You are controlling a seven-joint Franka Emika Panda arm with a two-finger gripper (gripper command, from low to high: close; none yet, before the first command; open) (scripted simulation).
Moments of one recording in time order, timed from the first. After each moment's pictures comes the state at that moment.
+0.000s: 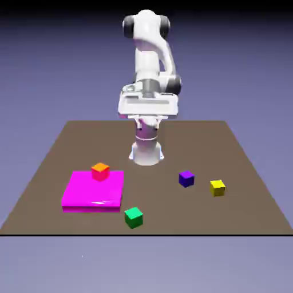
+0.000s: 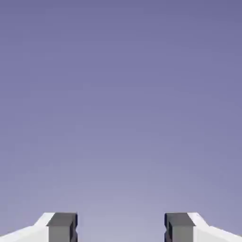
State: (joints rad) arm 0.01 -0.53 0.00 -2.80 0.04 2.99 0.75
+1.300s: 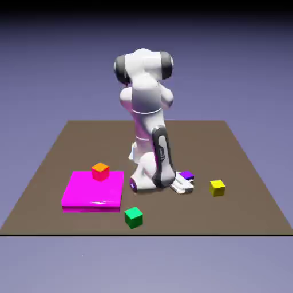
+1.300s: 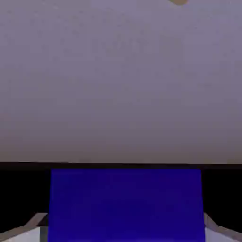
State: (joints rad) arm -0.14 0.55 0.06 -2.54 0.96 1.76 0.84
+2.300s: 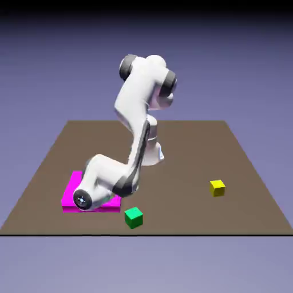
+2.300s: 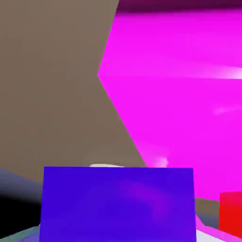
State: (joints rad) arm 0.23 0.81 -0.63 -1.81 0.18 1.25 0.28
